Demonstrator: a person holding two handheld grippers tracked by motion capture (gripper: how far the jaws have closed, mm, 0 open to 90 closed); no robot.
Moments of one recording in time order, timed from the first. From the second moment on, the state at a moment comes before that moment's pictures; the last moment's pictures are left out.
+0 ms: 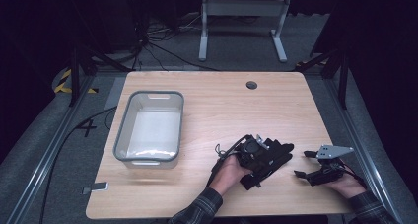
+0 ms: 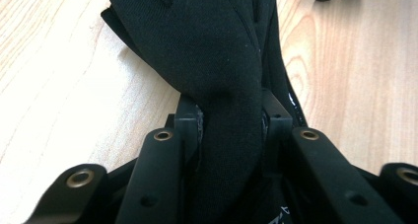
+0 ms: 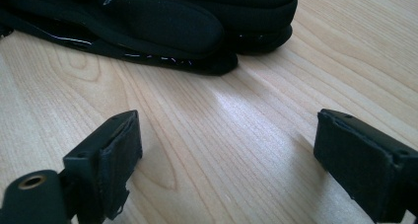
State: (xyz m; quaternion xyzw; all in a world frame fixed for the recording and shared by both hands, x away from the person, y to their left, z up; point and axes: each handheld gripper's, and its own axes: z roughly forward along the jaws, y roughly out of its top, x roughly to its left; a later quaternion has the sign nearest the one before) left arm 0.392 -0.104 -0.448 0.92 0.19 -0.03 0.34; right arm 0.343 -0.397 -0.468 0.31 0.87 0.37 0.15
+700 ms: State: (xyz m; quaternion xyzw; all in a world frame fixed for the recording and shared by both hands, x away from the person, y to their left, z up) left arm 0.399 -0.069 -0.395 0.91 0.21 -0.03 0.36; right arm 0.344 -0.397 -0.468 0.31 0.87 0.37 0.15
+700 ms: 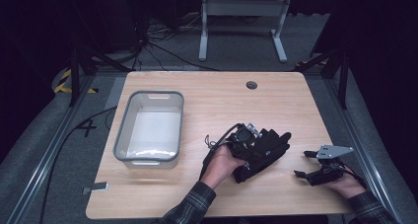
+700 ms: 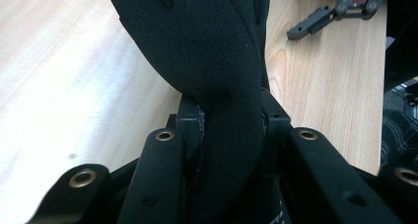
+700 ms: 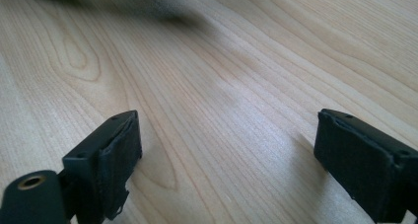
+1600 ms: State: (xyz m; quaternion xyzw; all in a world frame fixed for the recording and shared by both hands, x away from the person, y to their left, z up) left arm 0.422 0.036 -0.319 0.87 0.30 0.04 0.39; right arm 0.344 -0.397 -0.467 0.31 0.87 0.37 0.14
